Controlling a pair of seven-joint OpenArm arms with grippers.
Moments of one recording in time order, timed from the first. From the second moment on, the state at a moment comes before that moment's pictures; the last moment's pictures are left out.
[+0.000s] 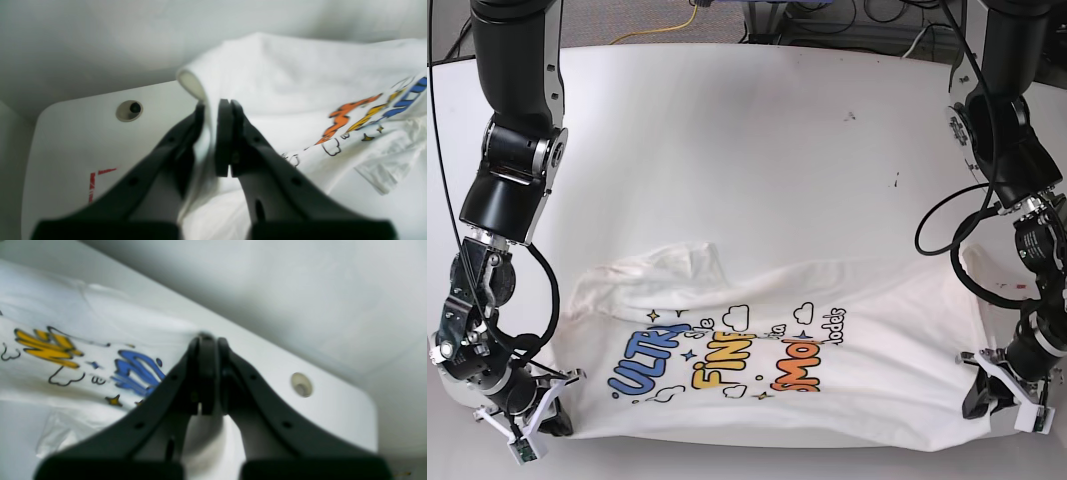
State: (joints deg) left arm -35.0 -17.3 -20.8 85.0 -29.6 -35.2 59.3; right arm 43.8 19.3 10.5 71.1 13.5 40.3 -51.0
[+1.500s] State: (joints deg) left arm -27.8 -29.7 -24.5 58.3 -19.5 -35.0 39.3; right arm 52.5 7.0 -3.2 30.4 -0.6 40.2 -18.2
